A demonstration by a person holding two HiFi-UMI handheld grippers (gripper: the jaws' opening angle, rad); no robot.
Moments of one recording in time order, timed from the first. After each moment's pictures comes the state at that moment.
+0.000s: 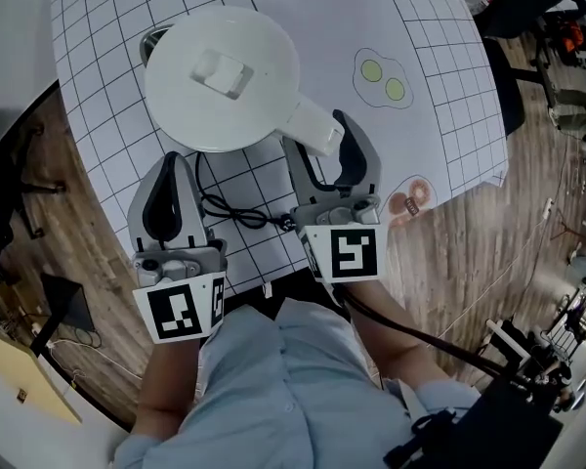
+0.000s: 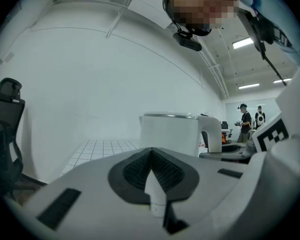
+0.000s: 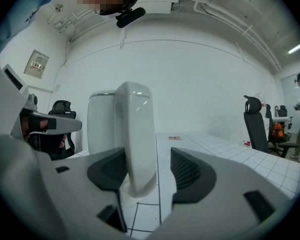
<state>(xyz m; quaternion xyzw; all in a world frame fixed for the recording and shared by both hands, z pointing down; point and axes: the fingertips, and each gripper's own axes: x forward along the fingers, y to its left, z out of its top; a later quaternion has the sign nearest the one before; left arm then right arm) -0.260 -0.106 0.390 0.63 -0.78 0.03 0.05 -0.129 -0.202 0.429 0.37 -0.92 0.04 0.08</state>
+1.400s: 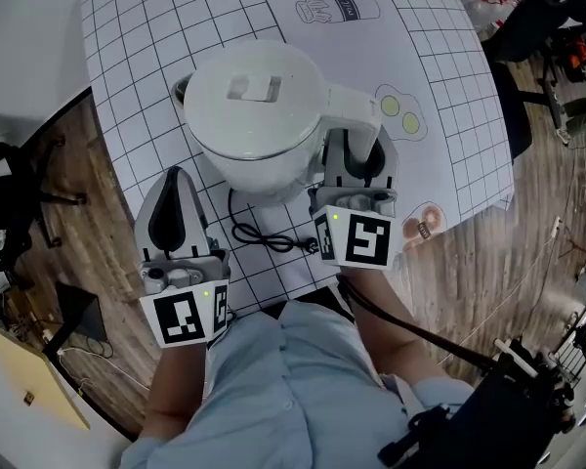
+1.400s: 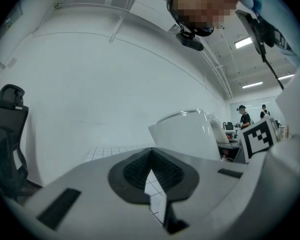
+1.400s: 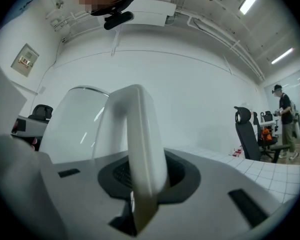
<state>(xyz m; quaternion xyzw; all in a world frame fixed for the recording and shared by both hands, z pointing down) -0.314 -0.106 0.364 0.61 -0.79 0.03 0.03 -0.155 -0.256 0.390 0.45 -0.89 0.02 0.01</state>
